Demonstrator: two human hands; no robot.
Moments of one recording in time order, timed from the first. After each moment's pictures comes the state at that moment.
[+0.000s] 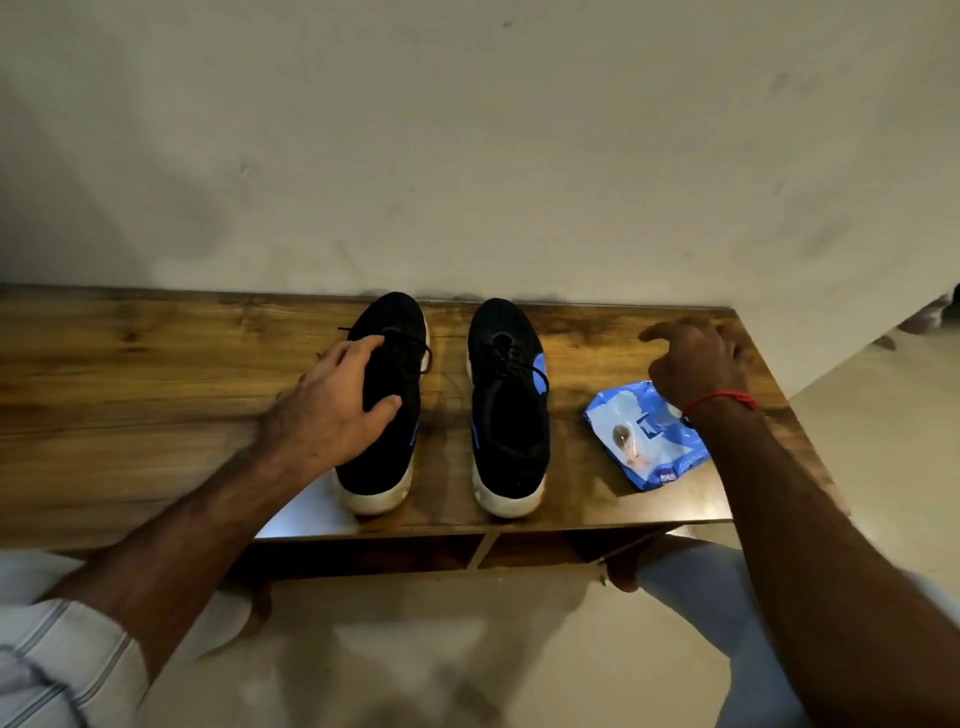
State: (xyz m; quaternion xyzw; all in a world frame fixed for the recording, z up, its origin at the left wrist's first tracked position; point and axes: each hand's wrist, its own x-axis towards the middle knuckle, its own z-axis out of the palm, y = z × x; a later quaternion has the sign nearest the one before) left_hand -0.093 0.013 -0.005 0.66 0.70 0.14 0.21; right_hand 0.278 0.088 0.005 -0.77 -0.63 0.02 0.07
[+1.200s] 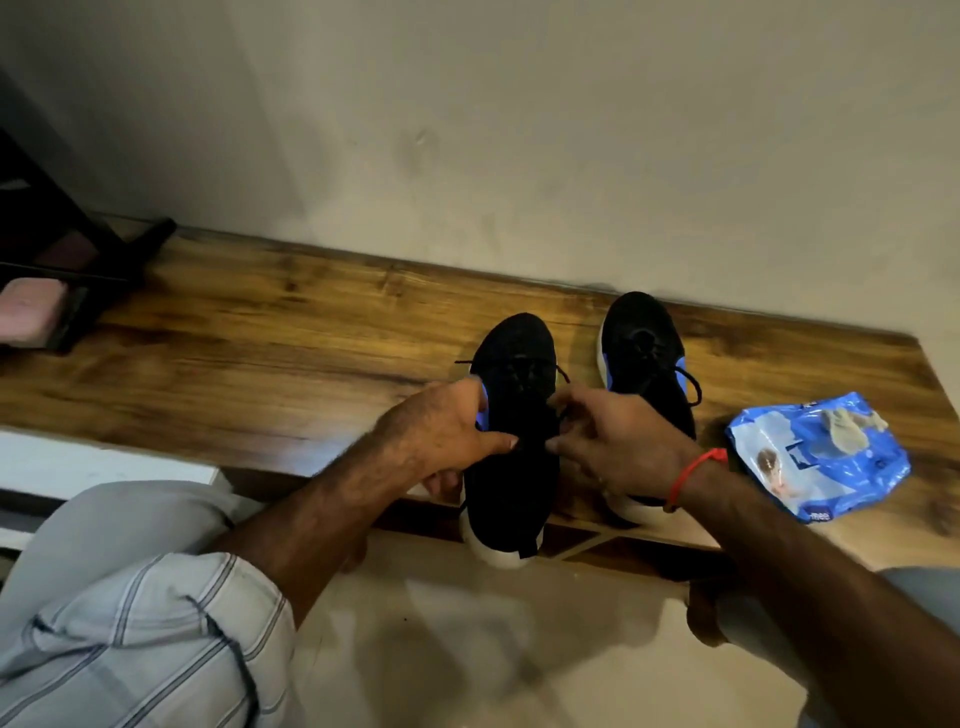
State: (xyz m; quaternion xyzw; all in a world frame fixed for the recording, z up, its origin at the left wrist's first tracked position) left_hand -0.123 -0.023 0.007 0.57 0.72 0.04 0.39; right_hand 0.081 0.014 0.009 -0.50 -0.78 0.37 0.02
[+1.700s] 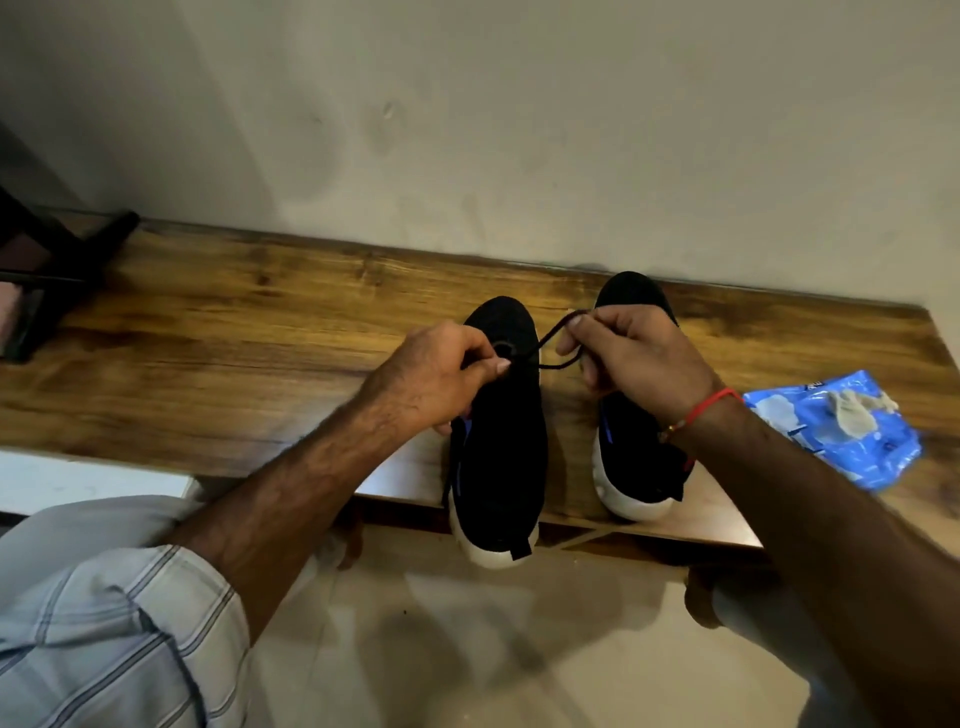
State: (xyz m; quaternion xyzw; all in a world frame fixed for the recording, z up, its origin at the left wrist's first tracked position) left_hand -0.122 0.014 0.011 0.60 0.68 0.18 0.38; right_hand 0.078 0.057 0.023 -0.55 -0.64 0.47 0.25
